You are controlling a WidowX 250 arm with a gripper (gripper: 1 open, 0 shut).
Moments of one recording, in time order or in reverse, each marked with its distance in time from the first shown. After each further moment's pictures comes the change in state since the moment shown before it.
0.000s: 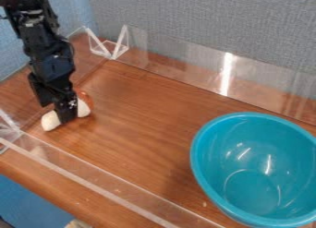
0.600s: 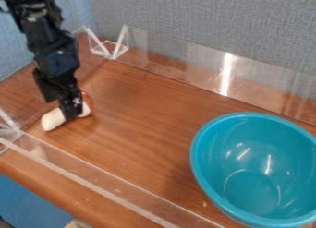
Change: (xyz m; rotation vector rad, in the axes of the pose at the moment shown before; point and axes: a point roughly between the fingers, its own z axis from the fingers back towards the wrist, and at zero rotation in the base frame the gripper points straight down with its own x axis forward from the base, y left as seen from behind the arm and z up) arm 0.010 -0.013 -0.002 -0.007 -0.017 -0.066
